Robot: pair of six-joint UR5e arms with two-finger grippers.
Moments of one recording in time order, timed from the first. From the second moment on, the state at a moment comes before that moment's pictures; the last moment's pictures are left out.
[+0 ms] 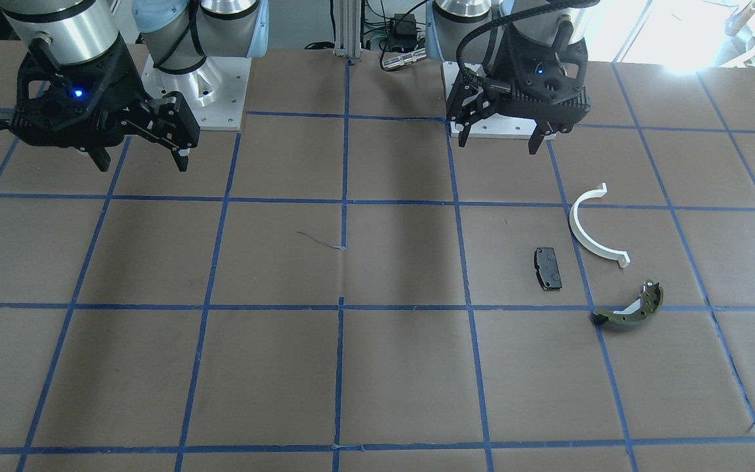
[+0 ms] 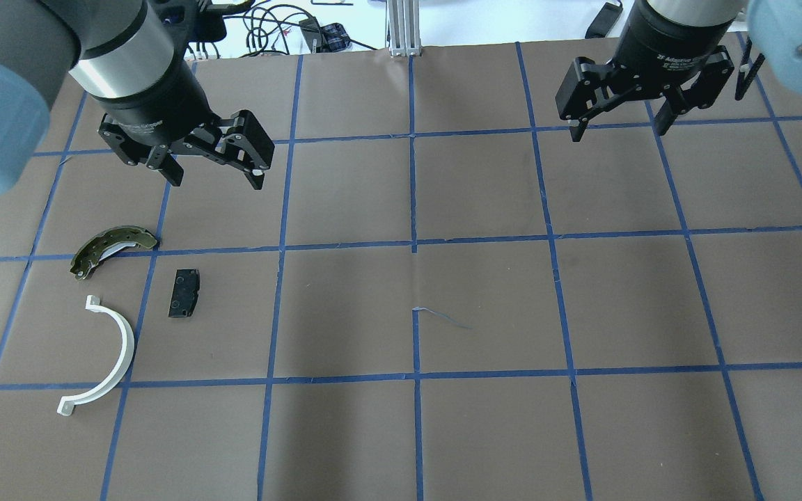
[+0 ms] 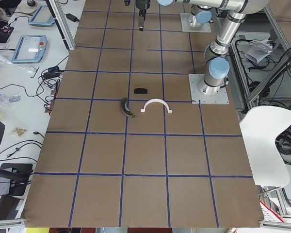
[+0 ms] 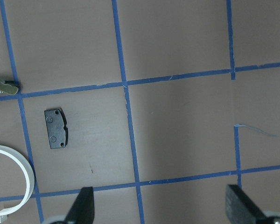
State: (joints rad) left arm -1.65 -1.53 -1.56 -1.60 1.56 0.02; right arm 1.59 -1.55 1.49 -1.55 -1.58 -0.01
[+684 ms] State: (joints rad) left arm -1.65 -1.53 -1.56 -1.60 1.56 0.02; right arm 1.58 -1.55 1.50 -1.55 -1.58 -0.02
